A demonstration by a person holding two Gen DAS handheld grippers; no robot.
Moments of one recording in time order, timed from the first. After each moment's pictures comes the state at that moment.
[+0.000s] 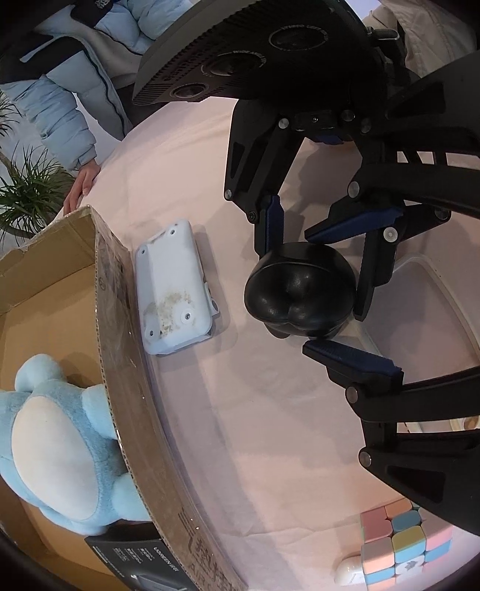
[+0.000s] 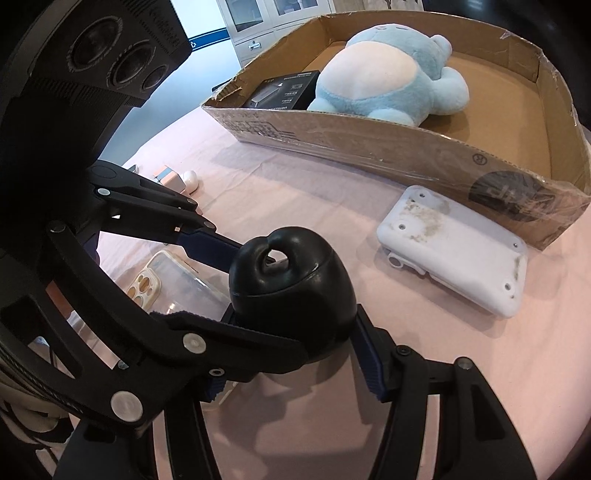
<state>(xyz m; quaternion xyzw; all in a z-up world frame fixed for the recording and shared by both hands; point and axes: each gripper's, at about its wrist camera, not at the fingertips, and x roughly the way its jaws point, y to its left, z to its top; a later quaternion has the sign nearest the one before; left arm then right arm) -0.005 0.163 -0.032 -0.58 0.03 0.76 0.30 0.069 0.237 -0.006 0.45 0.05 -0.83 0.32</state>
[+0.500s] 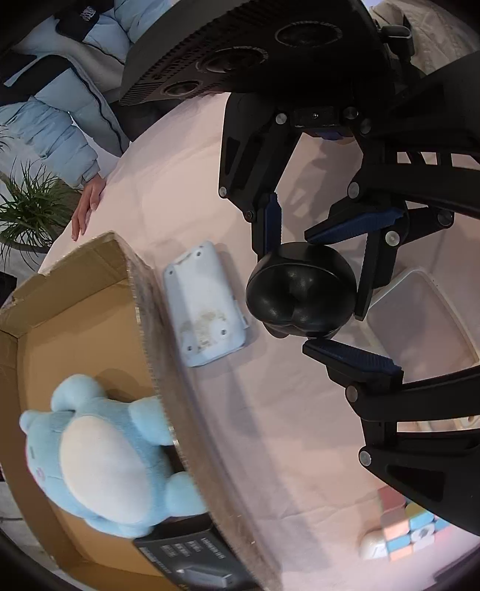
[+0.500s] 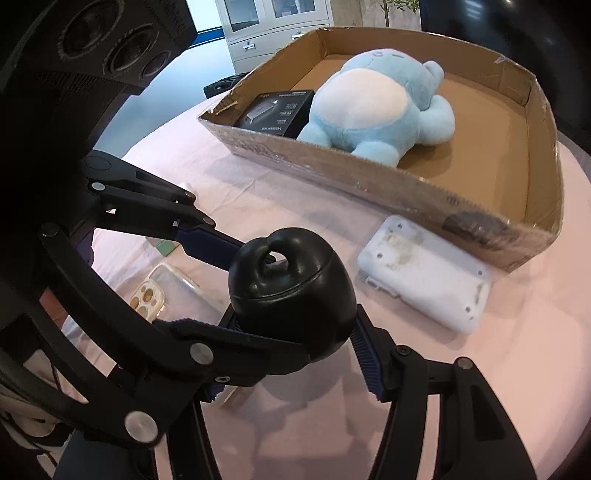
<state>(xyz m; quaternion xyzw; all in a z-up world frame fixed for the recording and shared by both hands) -0.006 0.175 0.003 -0.56 0.06 0.77 0.31 0.068 0.239 0.027 0.44 0.07 -0.84 0.30</state>
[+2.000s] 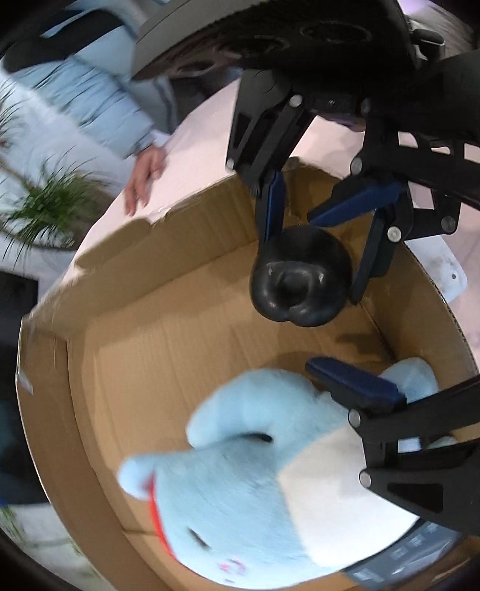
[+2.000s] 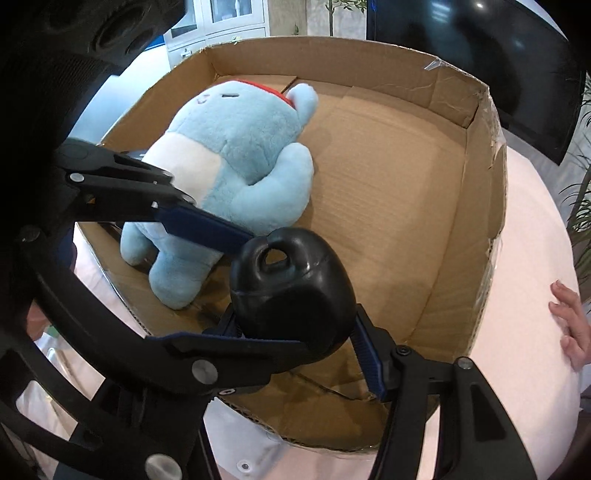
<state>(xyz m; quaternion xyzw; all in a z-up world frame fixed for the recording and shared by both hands) -0.167 0.242 0.026 -0.52 0.07 0.79 0.33 -0.085 0.303 0.048 0.44 0.10 -0.87 0.20</state>
